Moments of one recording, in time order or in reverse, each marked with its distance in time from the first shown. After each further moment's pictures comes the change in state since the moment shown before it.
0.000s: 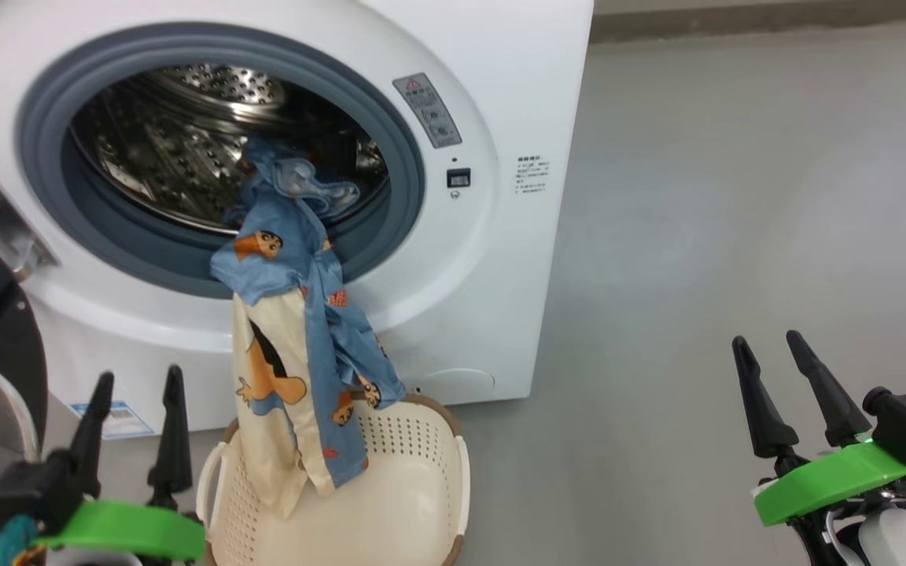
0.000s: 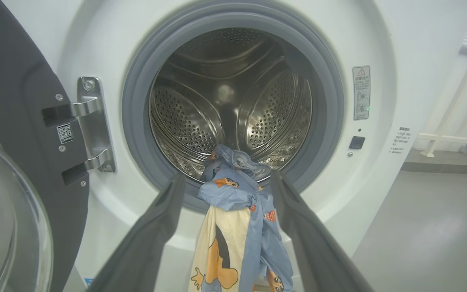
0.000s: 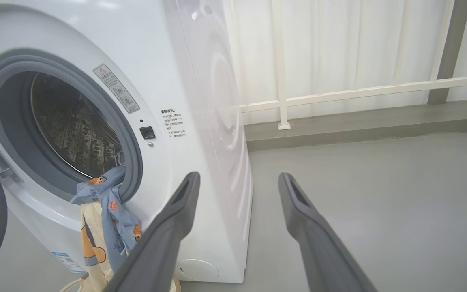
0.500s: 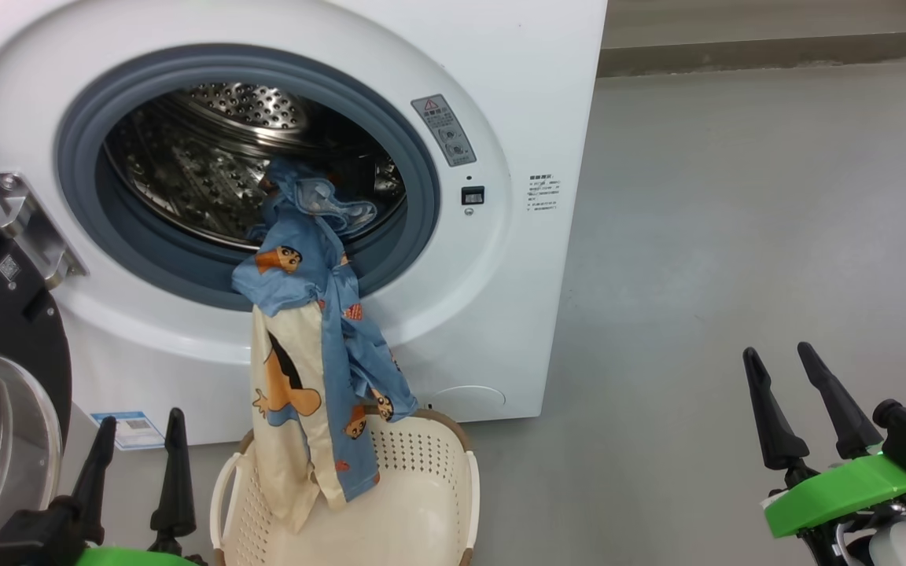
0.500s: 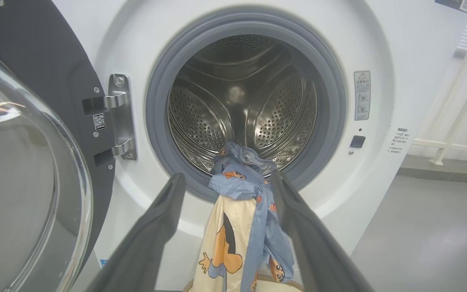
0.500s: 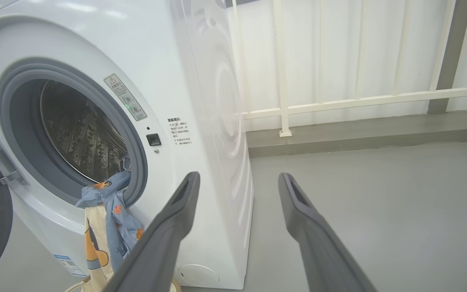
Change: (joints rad) left arm 0.127 -0.043 0.040 -0.078 0.018 0.000 0.000; right arm 0.037 -0.006 -0.021 -0.011 -0.008 0.000 0.000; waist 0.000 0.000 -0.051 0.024
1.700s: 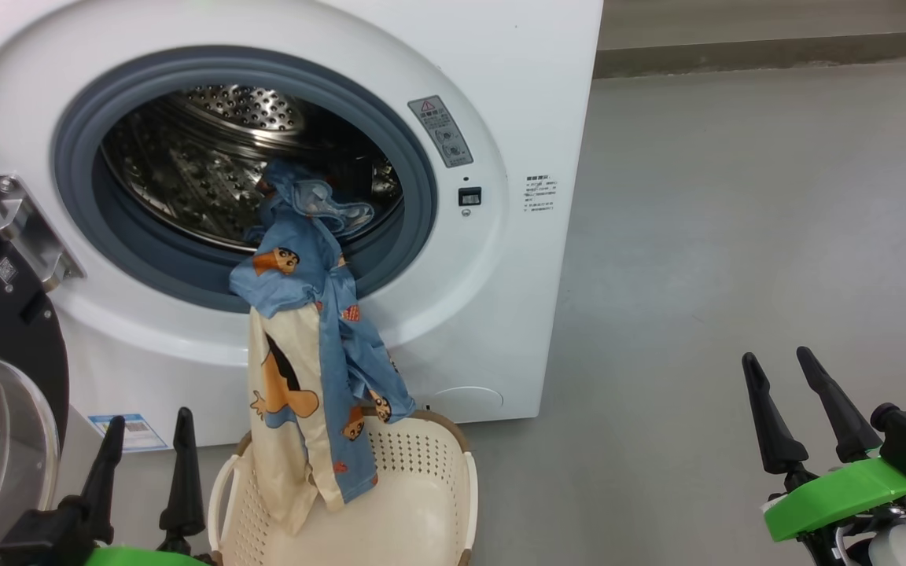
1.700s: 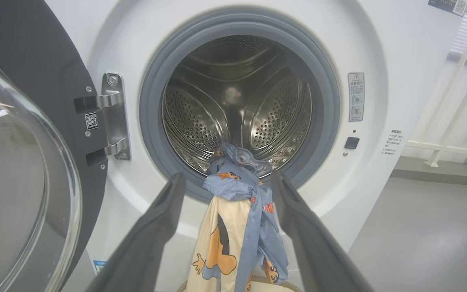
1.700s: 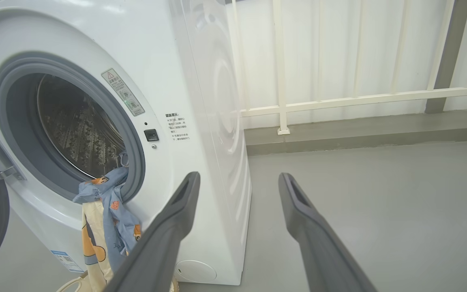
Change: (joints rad) left arm 0.002 -0.019 0.001 -0.005 0.010 0.000 0.000; right arm 0.006 -0.003 0.003 0.004 -0.008 0.000 0.000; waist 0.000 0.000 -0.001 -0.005
